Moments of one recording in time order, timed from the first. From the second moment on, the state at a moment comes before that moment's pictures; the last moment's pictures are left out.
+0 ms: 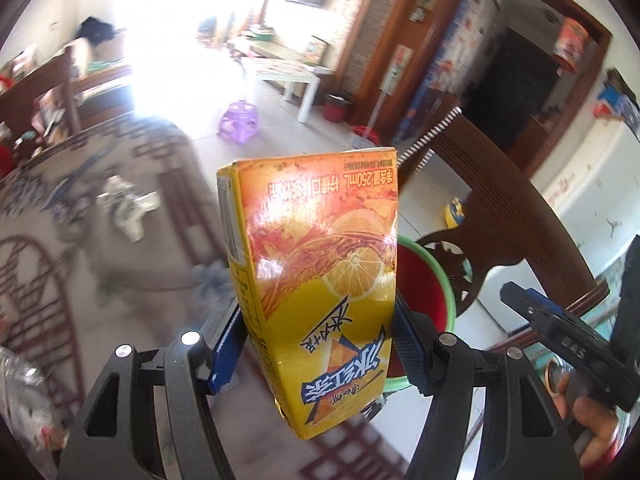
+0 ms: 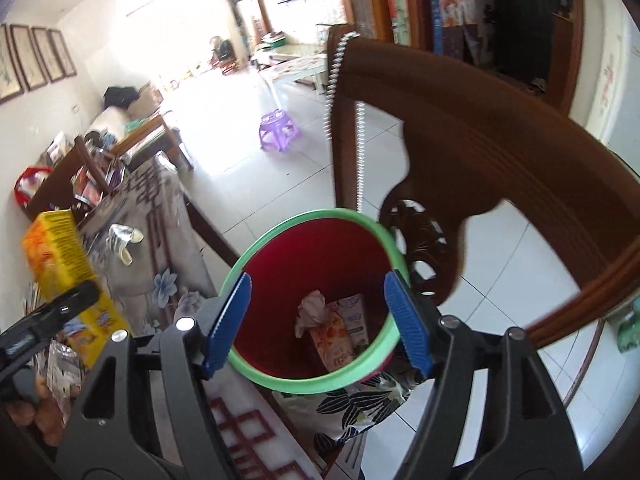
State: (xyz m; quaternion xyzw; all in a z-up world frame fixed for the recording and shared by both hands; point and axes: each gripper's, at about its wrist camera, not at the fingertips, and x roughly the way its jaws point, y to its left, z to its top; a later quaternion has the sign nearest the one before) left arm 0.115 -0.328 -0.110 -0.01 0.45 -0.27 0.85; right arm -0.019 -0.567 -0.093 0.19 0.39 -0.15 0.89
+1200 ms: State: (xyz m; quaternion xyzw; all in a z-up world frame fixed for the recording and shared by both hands) left arm 0.058 -0.142 -0.079 -0.05 0.41 -0.13 0.90; right arm -0.021 -0.401 -0.088 0.11 0.45 -0.04 0.89
